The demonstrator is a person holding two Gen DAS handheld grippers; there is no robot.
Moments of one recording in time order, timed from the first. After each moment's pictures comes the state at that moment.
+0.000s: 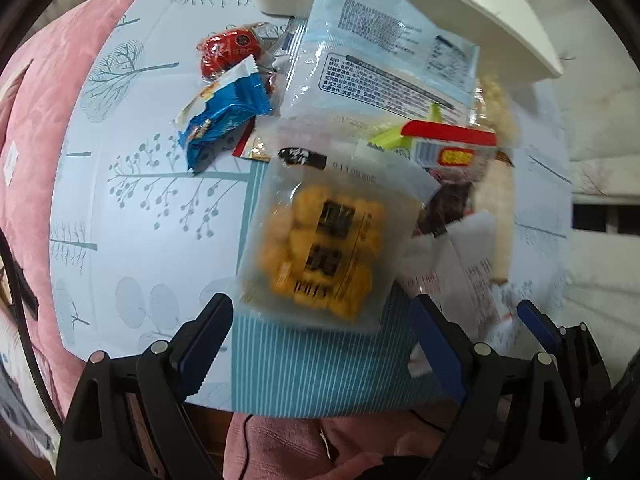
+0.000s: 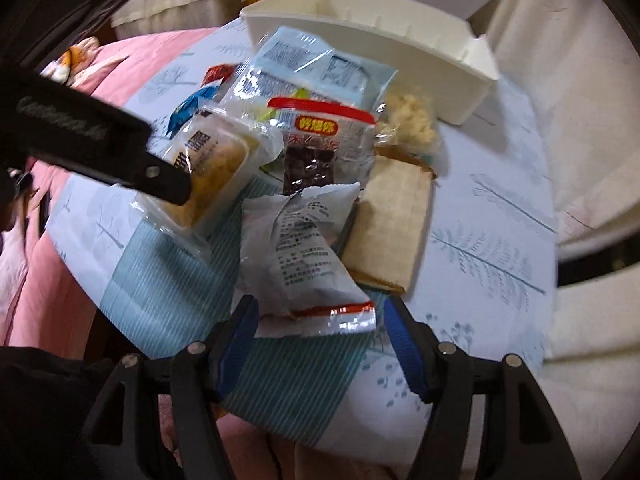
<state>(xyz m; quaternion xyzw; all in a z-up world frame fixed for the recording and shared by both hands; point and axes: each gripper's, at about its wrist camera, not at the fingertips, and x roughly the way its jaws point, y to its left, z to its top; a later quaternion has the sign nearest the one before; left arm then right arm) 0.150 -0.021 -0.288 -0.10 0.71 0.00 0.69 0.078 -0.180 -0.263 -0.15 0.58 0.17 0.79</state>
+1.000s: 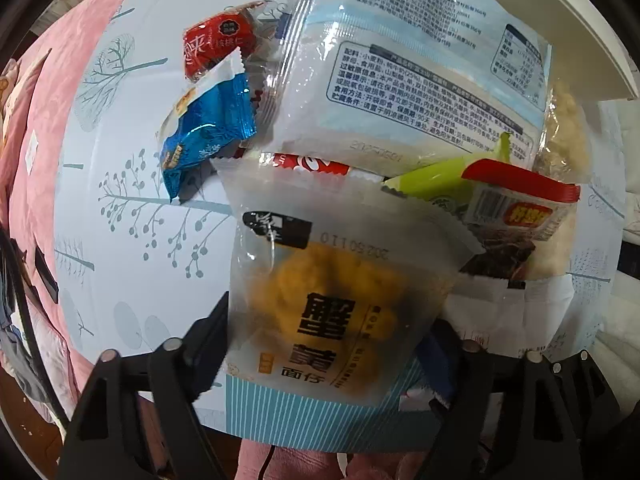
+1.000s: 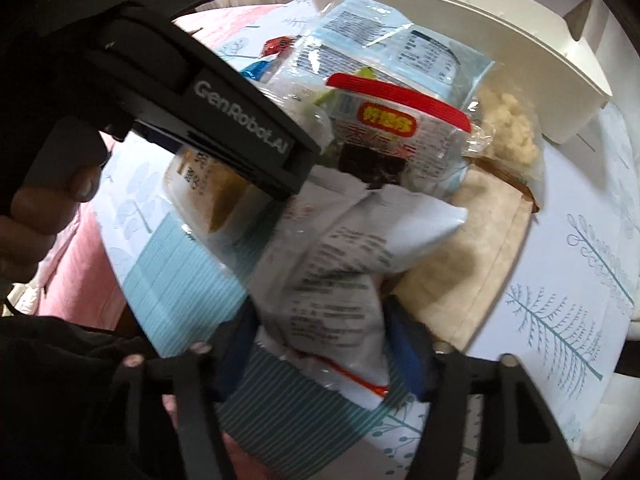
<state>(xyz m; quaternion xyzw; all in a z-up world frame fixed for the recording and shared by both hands) 0.217 -0.061 -0.331 -0.08 0.74 0.06 0.66 0.105 -0.174 -0.287 -0.13 0.60 0.30 0.73</state>
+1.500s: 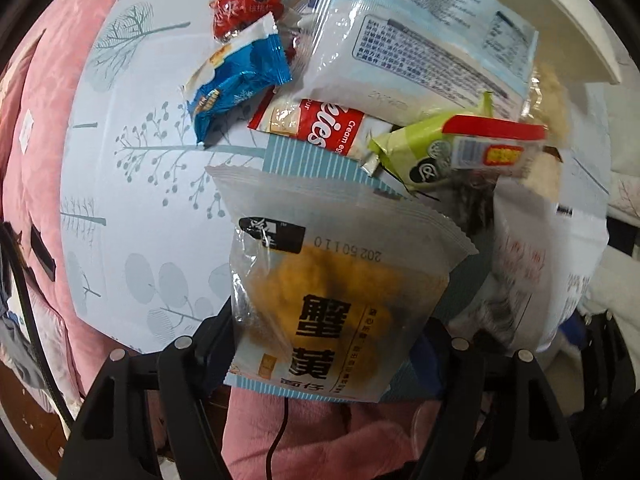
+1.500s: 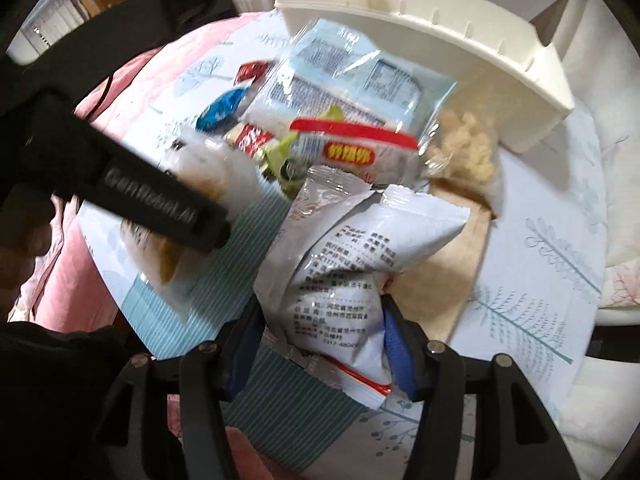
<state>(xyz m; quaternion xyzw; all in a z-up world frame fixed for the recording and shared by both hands) 0.184 -0.038 -0.300 -0.10 0.77 0.04 0.63 0.113 -0.164 -0.245 -0.14 0.59 0.24 0.76</state>
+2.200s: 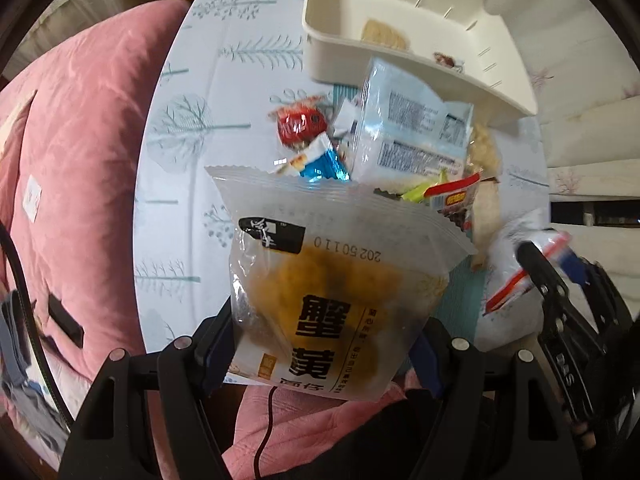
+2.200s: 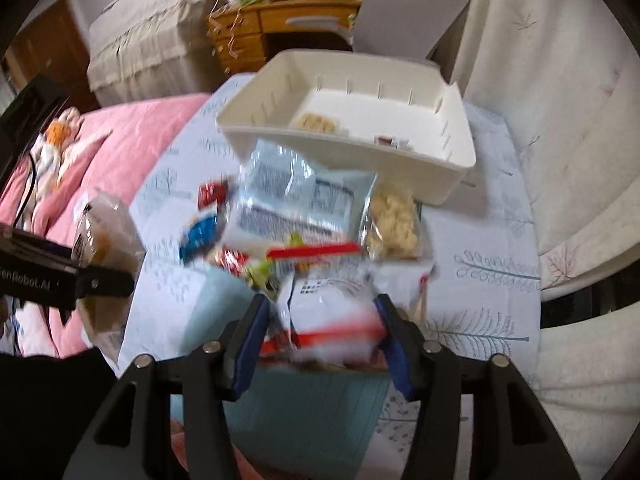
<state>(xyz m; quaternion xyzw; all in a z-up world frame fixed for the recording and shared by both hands) 0.183 0.044 -0.181 -0.08 0.71 -0.05 0.70 0.134 -0.150 -0.171 -0.05 0.53 0.11 0.84</state>
